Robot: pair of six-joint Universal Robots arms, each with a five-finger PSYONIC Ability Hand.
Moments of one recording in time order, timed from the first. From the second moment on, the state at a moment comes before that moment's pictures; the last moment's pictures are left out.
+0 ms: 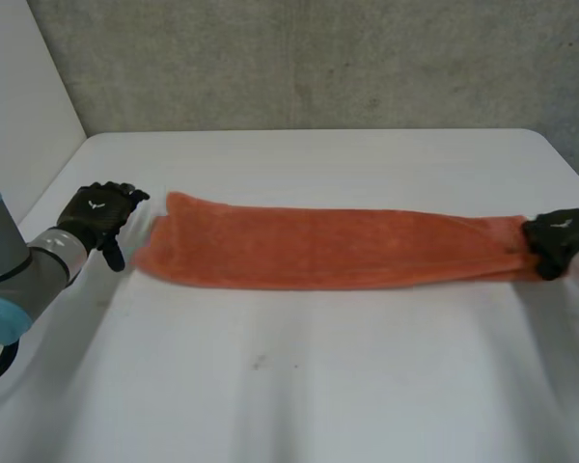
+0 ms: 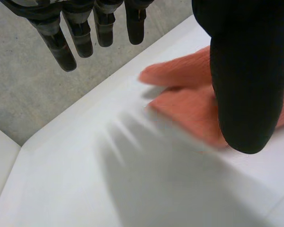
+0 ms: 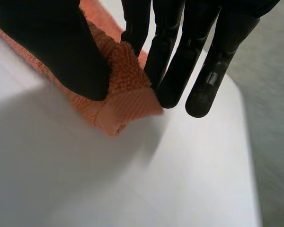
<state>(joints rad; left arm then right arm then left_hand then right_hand) 4.67 -2.20 -1.45 3.39 -1.26 3.58 1.48 -0.96 1.47 -0.12 1.36 2.47 0.18 0.16 0.17 0.17 0.03 0.96 1.18 1.17 1.19 0.96</state>
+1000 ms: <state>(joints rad) 4.60 -1.91 -1.71 3.39 -1.25 3.57 2.25 -0.75 1.12 -0.13 1.21 2.34 0.18 0.16 0.17 0.17 0.03 0.32 0.46 0.51 0.50 0.31</state>
